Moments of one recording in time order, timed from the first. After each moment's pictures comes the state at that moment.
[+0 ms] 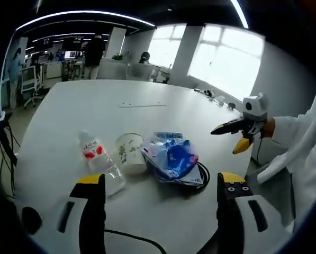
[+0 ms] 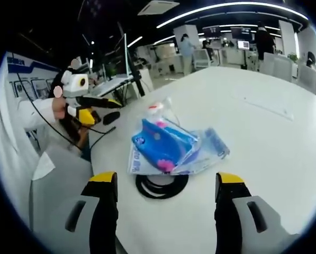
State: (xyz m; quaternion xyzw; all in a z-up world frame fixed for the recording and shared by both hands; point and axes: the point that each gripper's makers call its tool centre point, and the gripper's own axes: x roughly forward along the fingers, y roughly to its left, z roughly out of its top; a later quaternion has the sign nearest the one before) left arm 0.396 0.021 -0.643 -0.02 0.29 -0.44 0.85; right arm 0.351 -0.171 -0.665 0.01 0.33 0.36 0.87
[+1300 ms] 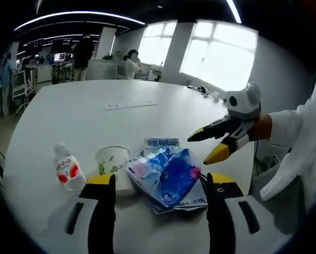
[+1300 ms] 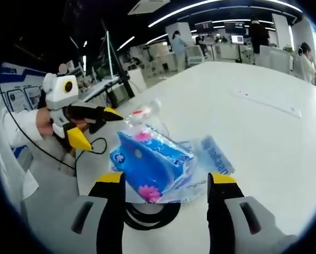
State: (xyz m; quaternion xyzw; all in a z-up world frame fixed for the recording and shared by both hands) left arm 0.423 -0.038 -0.666 0.00 0.29 -0.46 0.84; right arm 0.411 -0.150 -0.695 0.03 0.34 0.34 0.88
